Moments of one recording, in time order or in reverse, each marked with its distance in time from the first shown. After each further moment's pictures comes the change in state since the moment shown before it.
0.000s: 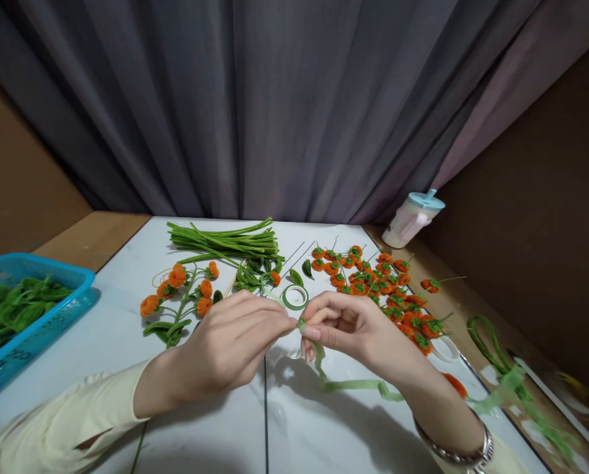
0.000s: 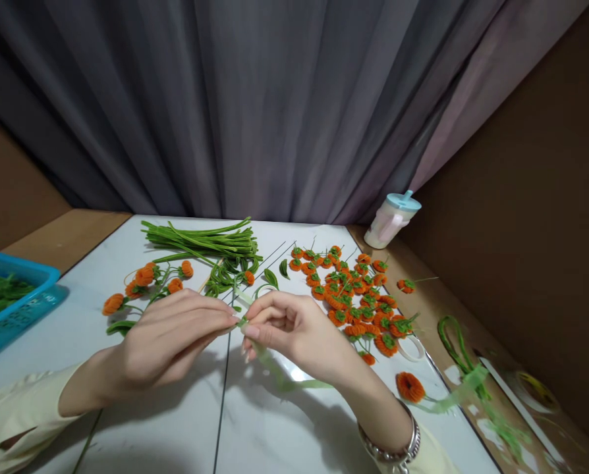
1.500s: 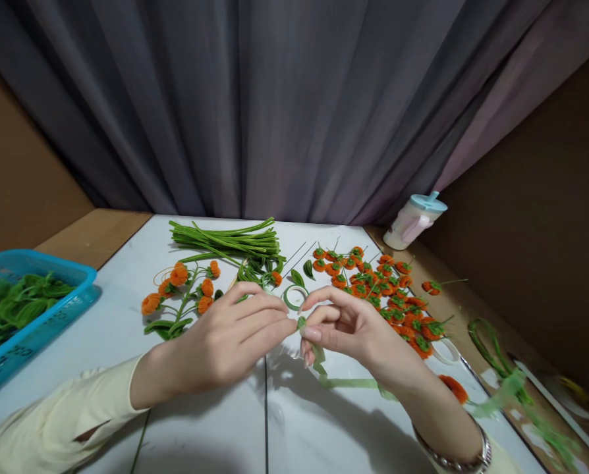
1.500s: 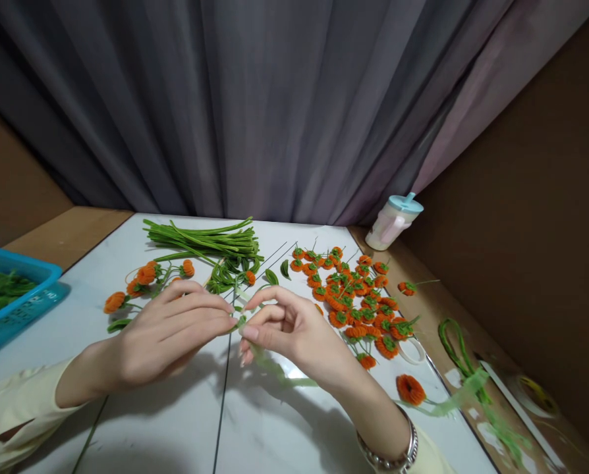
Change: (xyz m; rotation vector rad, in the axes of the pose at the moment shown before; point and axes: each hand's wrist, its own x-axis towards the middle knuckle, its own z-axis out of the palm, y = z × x) left_hand 0.002 -0.006 -0.008 0.081 -0.084 0.127; right_hand 0.001 0.003 0.005 0.181 -0.009 -0.023
